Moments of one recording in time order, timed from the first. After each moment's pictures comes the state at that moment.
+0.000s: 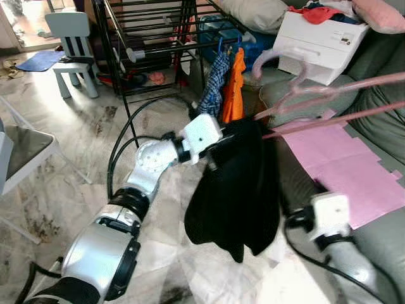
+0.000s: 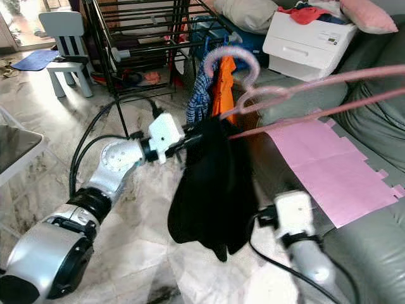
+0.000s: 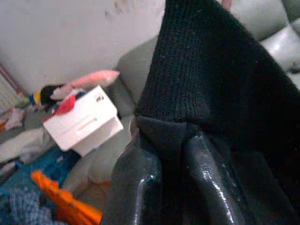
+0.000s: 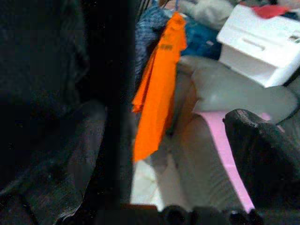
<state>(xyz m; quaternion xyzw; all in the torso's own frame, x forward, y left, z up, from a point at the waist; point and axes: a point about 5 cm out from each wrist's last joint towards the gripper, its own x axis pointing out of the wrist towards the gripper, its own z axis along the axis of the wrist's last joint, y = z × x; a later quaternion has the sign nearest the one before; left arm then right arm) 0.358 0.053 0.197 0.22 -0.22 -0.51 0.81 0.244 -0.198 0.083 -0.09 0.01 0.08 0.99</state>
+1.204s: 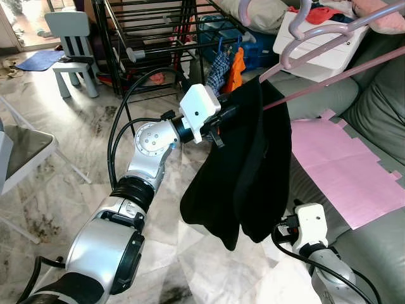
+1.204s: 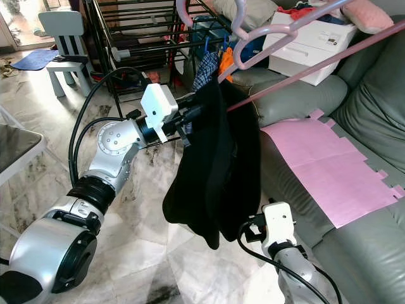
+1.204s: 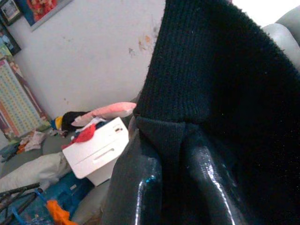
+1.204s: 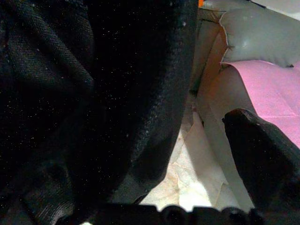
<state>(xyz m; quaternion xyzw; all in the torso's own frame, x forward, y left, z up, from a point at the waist) 0.362 0.051 0.235 0.16 -0.28 -0.49 0.81 0.241 -0.190 0.046 -0.05 0.11 0.09 0.99</state>
